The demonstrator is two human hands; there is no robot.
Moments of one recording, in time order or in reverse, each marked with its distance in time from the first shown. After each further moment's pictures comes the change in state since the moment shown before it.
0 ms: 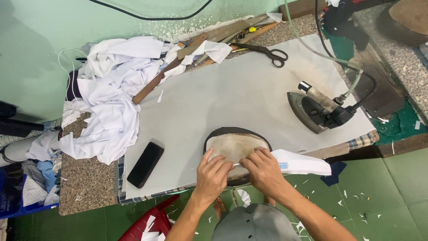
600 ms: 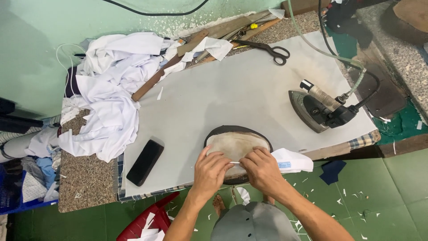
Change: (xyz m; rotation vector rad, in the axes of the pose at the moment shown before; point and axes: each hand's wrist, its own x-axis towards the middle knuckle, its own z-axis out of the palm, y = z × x) left_hand -0.007 -0.010 0.003 -0.104 -0.046 -0.088; right_hand -0.008 0.002 0.010 0.092 -0.049 0.022
